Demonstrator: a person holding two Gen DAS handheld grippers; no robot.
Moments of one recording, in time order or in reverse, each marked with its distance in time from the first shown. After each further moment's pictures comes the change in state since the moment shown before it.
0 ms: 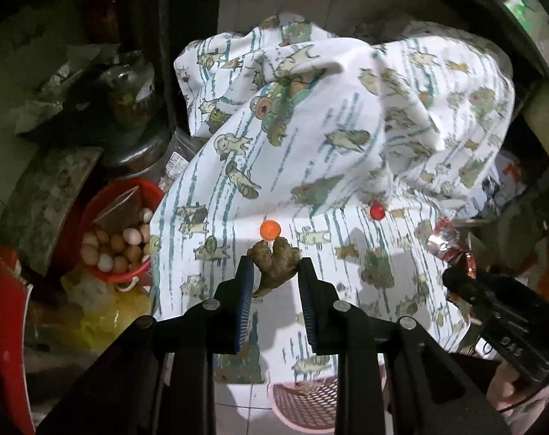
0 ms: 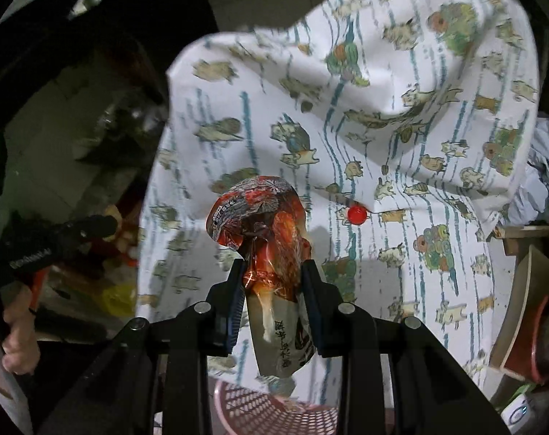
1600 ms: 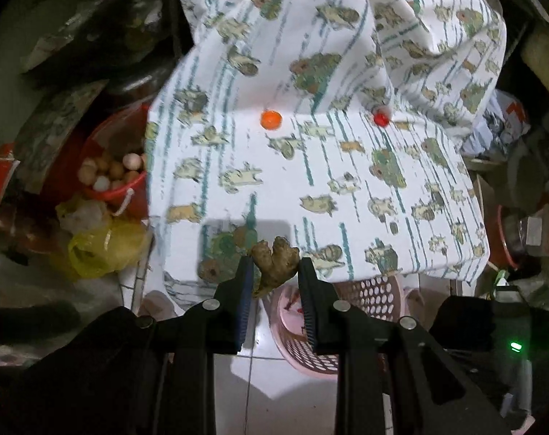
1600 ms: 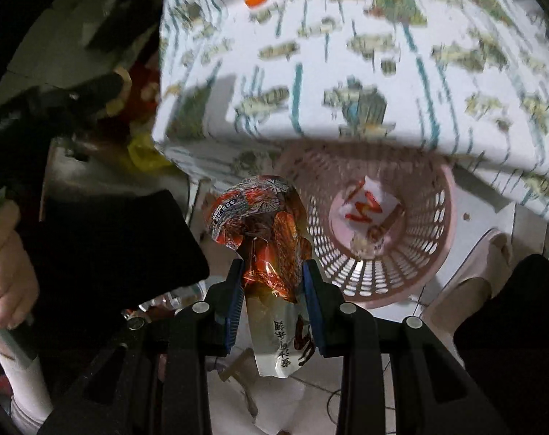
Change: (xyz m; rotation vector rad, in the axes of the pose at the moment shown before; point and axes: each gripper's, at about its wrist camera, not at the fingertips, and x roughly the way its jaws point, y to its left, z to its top) left arm 0.019 -0.011 -0.121 0.002 0.138 0.022; right arm 0.065 0.020 -0.199 0.138 0.560 0.158
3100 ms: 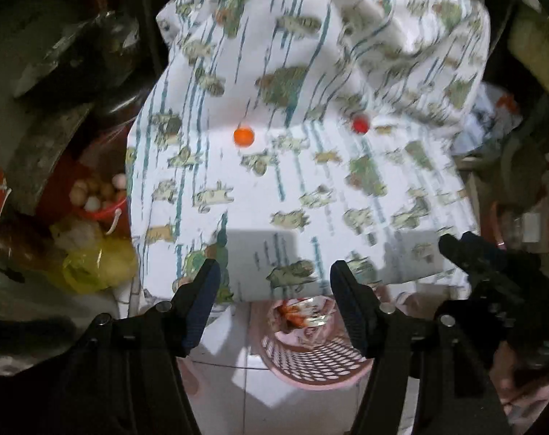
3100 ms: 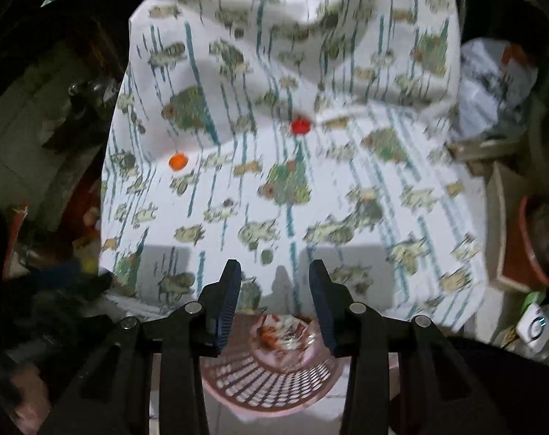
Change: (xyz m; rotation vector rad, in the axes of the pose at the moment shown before) left arm -0.014 -0.031 0.012 0.046 -0.050 -0.019; right arm -0.117 -0.012 0.046 0.007 -0.552 -0.349
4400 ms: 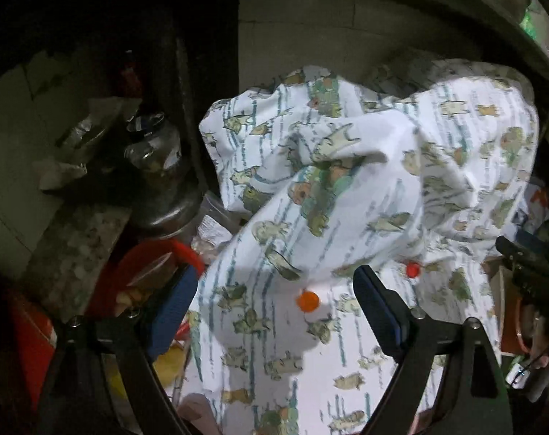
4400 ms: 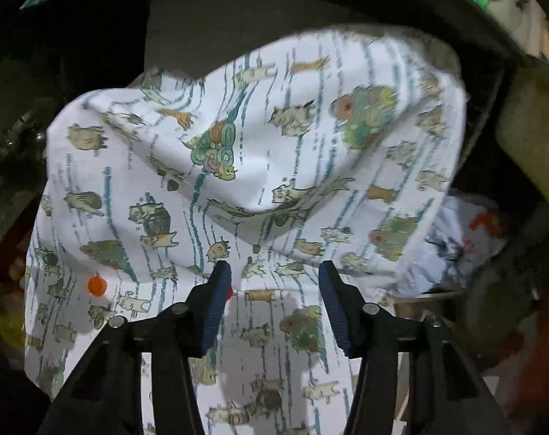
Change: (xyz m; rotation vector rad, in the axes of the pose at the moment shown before) left arm -0.013 0.067 0.164 -0.021 -0.240 0.147; right arm 0.033 -0.003 0.187 -0.175 -0.170 -0.210
